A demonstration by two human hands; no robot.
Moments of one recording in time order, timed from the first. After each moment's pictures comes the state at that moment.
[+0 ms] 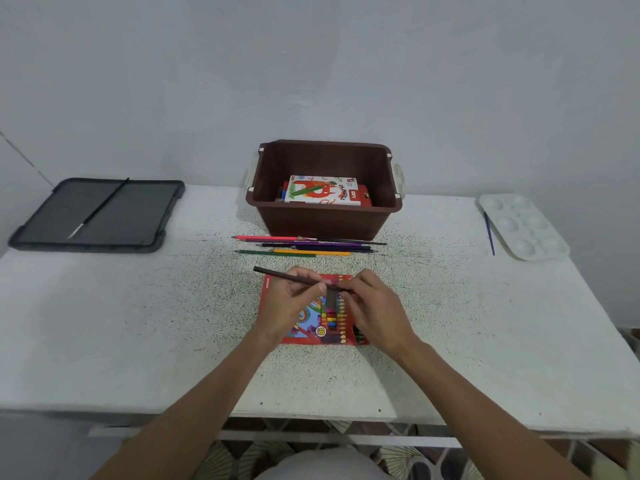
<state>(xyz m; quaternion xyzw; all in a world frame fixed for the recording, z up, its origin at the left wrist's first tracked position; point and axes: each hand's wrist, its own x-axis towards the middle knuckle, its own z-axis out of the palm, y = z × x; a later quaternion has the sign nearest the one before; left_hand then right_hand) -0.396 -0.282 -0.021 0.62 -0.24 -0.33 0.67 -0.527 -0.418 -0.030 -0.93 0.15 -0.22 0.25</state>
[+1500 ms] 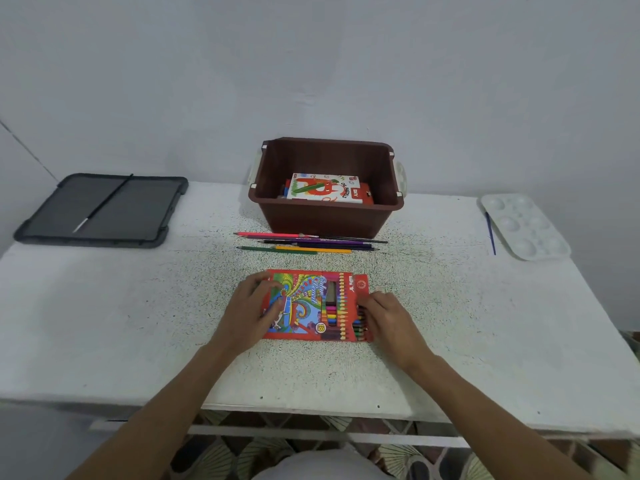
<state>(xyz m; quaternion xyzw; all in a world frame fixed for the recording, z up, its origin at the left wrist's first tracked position) -0.341 -0.223 -0.092 0.83 -0.46 -0.03 0.32 -0.559 -0.426 -0.058 -0.96 0.10 -0.21 0.15</state>
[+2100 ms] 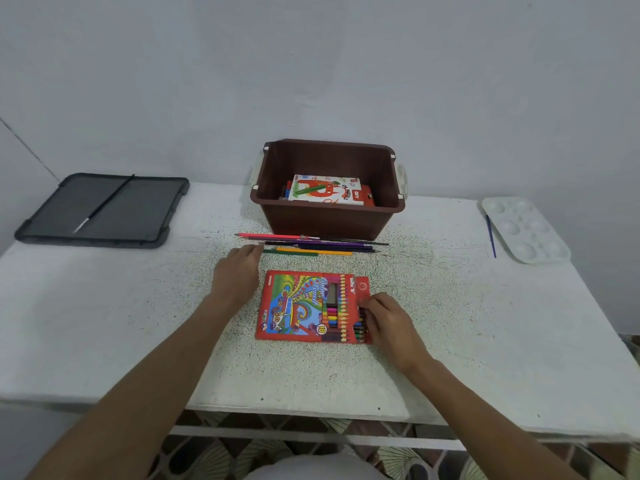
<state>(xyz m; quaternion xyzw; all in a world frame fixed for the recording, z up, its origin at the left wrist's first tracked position) -0.288 -0.261 -0.056 0.91 -0.41 0.04 0.06 -0.557 -0.428 -0.073 -0.94 0.15 -0.20 0.21</state>
